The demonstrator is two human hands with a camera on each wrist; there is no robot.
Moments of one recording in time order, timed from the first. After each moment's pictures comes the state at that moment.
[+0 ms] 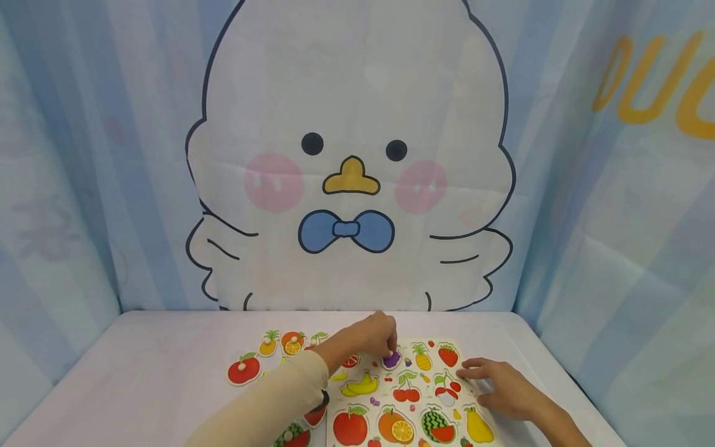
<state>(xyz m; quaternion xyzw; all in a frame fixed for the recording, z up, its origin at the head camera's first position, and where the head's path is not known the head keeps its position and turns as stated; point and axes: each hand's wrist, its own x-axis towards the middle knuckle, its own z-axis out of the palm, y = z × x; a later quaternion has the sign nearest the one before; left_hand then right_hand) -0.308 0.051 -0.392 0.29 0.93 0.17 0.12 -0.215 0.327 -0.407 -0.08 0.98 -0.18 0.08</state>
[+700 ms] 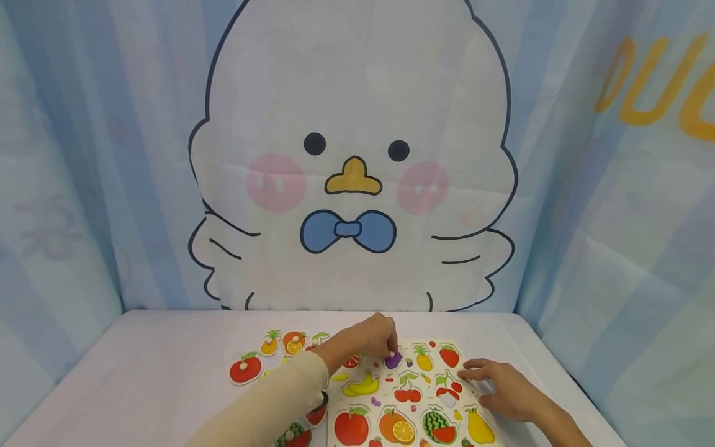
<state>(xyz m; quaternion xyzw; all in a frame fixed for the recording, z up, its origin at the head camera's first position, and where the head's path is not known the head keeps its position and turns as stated) -0.307 0.048 -0.396 0.28 0.93 0.19 0.13 -0.216 0.329 -0.408 -0.10 0.98 -0.18 0.08</state>
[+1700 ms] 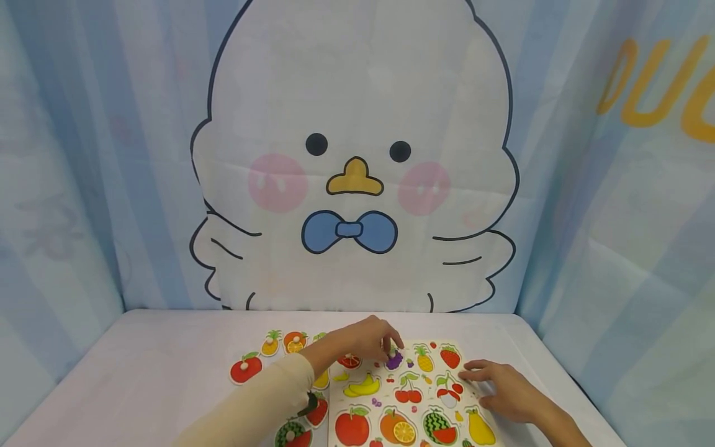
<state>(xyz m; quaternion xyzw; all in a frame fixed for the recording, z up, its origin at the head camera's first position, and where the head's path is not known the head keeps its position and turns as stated) -0.313 0.027 -0.403 0.35 0.90 0.20 0.13 -0.216 0.327 -0.406 -0.08 0.98 -0.18 0.08</state>
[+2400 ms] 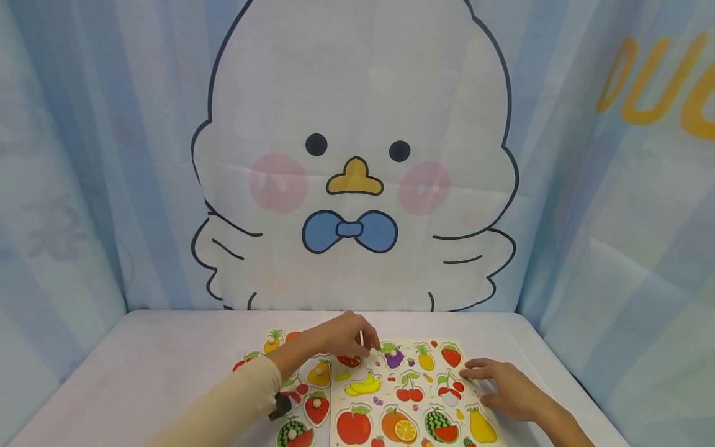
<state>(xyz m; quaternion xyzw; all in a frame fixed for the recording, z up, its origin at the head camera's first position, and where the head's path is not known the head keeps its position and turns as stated) -0.310 -0.022 -0.397 0.36 0.89 0.25 0.12 -0.215 0.327 -0.407 -0.08 0.98 -0.18 0.08</state>
